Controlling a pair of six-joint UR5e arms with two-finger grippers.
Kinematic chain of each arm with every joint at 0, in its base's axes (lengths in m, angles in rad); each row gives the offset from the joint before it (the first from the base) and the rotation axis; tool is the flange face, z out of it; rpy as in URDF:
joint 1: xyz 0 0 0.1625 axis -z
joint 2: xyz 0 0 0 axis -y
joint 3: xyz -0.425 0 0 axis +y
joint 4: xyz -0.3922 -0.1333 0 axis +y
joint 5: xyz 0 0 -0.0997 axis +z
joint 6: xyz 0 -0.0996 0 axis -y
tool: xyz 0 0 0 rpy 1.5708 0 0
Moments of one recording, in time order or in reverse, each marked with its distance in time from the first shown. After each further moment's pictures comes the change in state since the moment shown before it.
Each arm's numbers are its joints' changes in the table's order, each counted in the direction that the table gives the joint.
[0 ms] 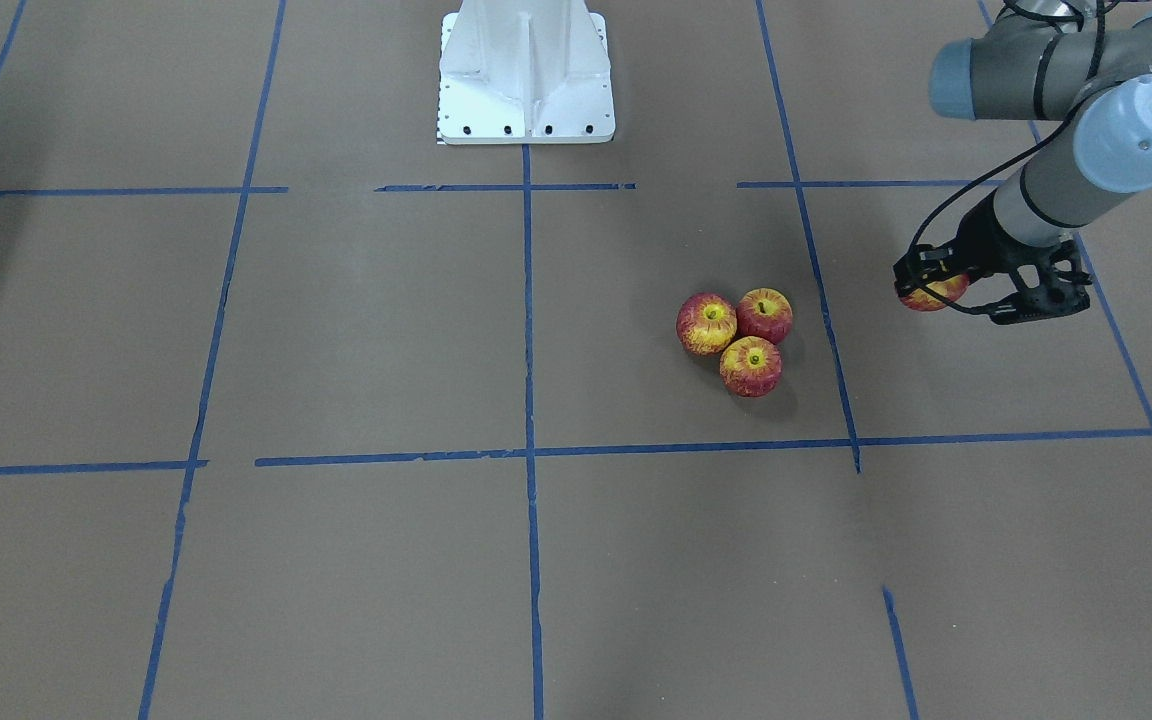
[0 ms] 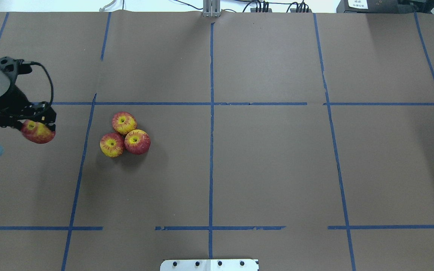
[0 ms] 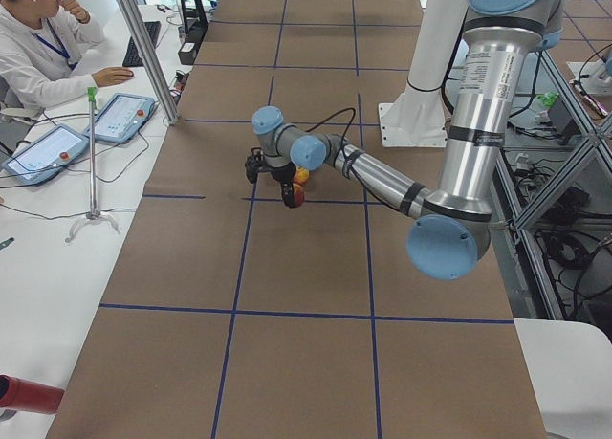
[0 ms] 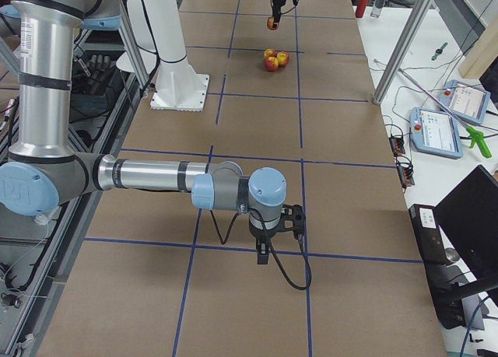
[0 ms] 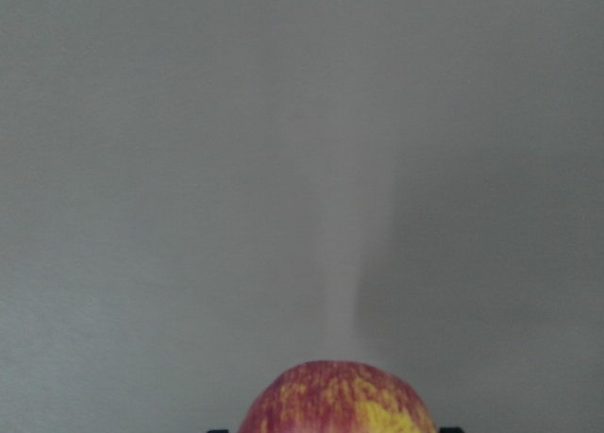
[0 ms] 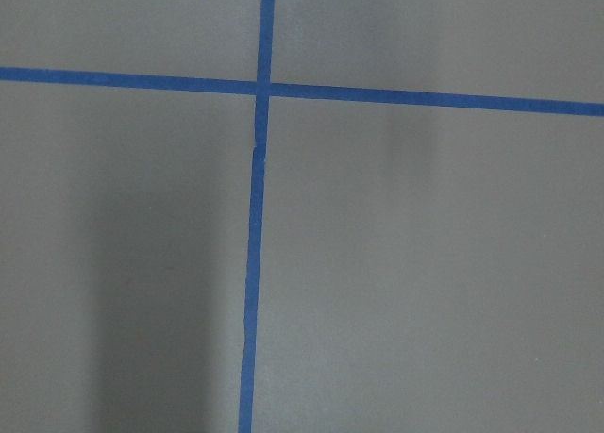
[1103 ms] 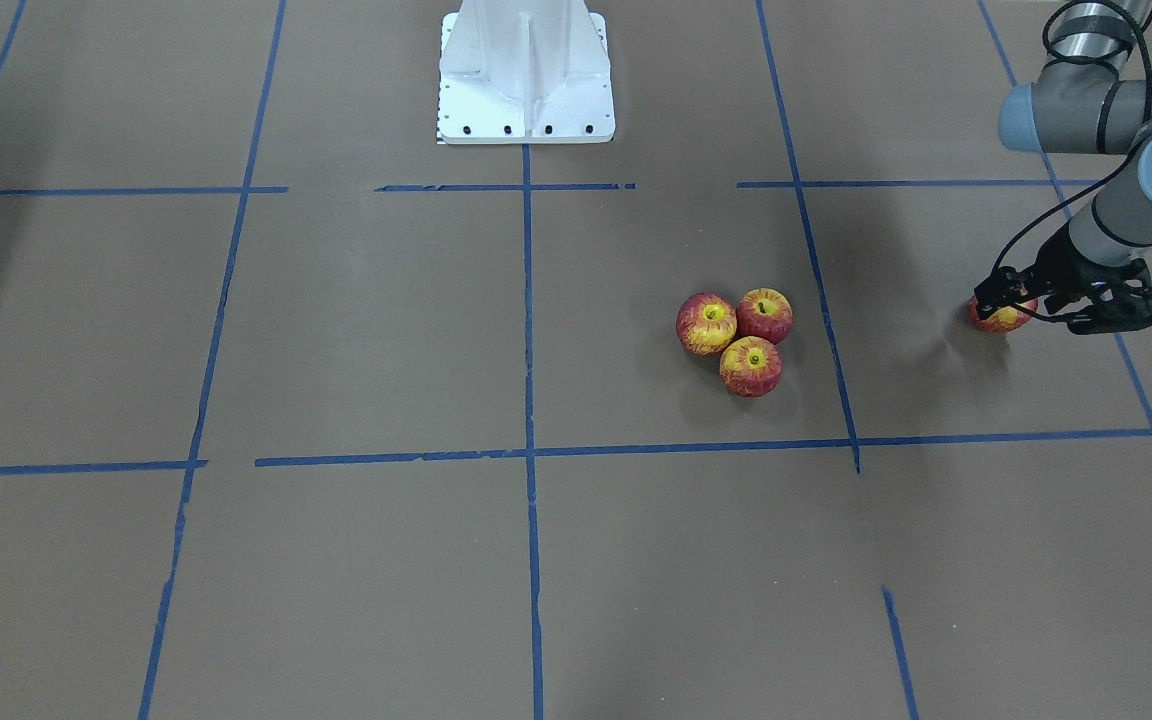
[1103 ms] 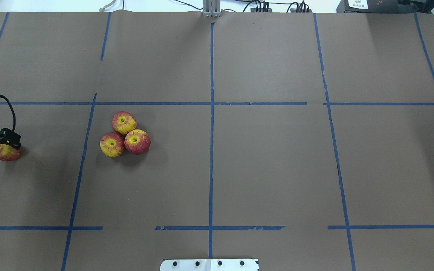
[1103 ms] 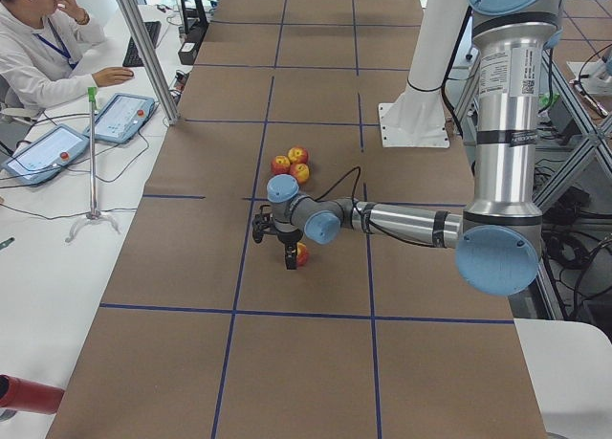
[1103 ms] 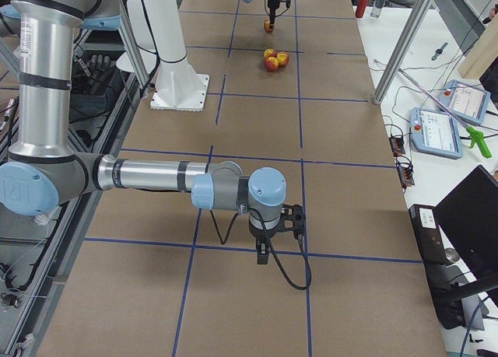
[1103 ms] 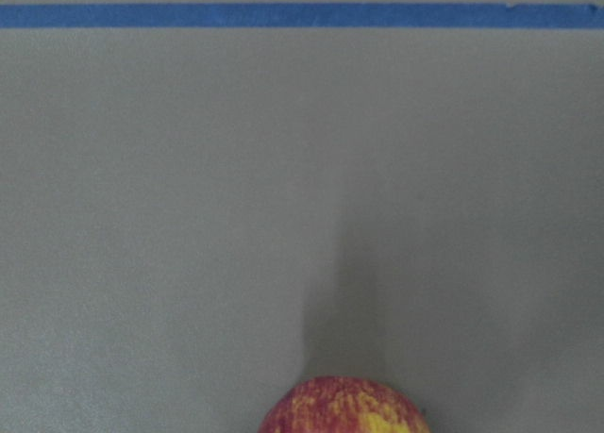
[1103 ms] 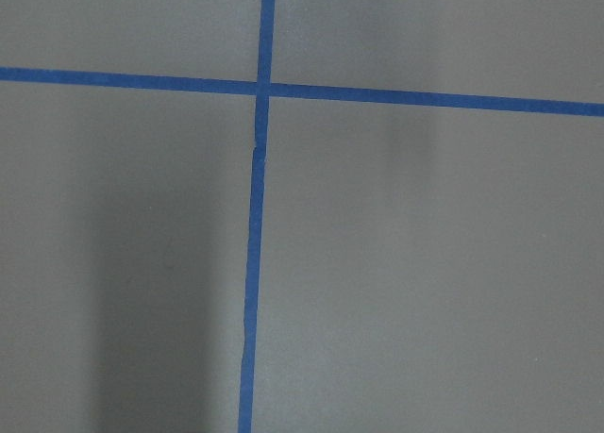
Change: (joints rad) left arm 0.005 0.286 -0.230 0.516 -0.113 0.129; right arm 0.000 0.000 0.000 0.000 0.000 0.000
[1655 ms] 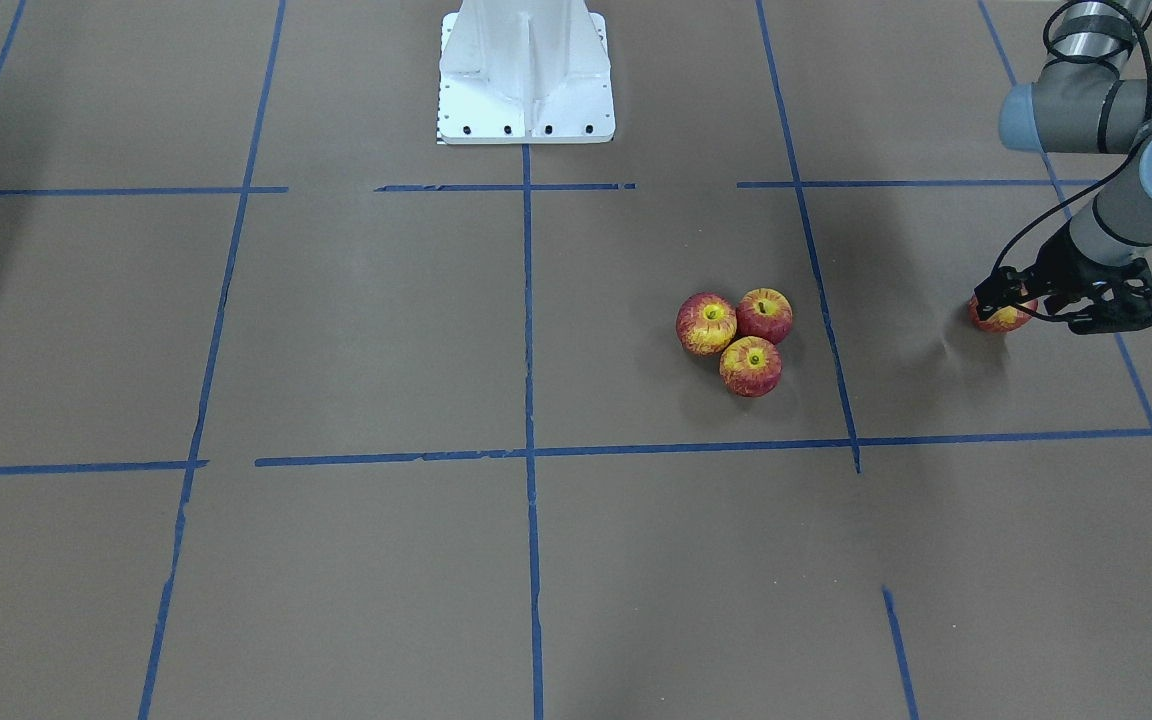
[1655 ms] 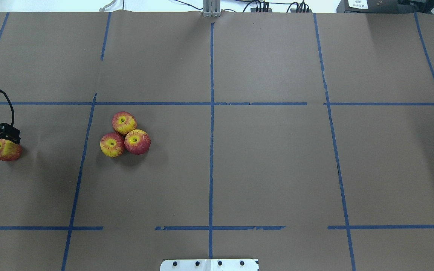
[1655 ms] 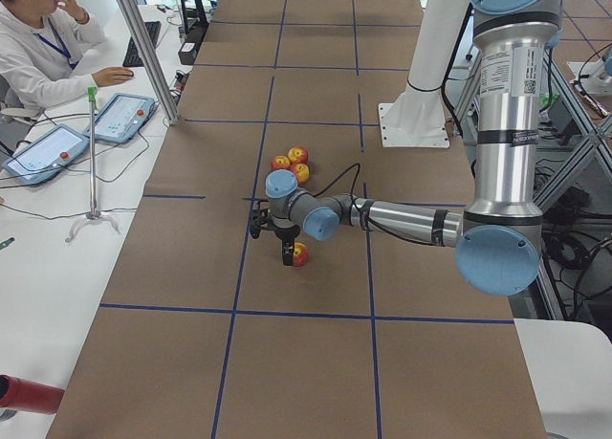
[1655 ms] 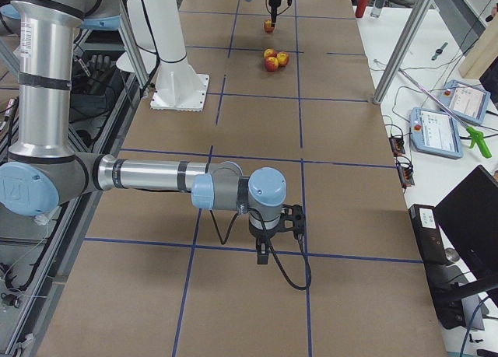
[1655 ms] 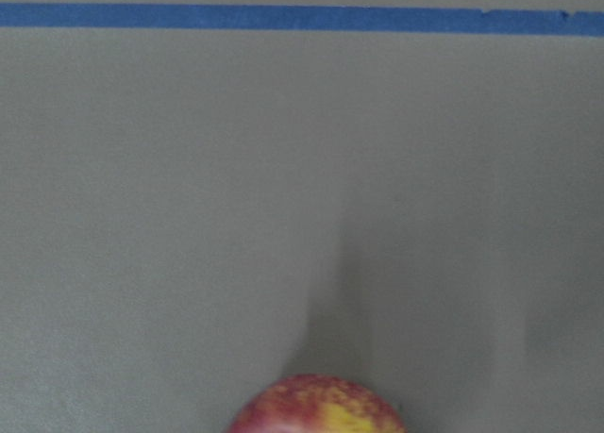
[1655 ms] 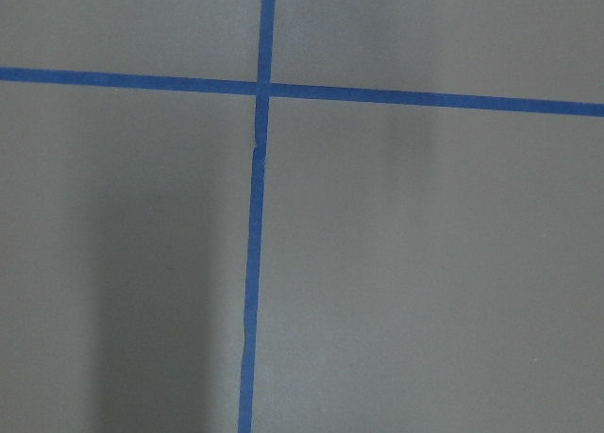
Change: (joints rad) left arm 0.022 -0.005 0.027 -0.009 -0.005 0.001; right arm 0.000 0.000 0.000 0.000 0.000 0.000
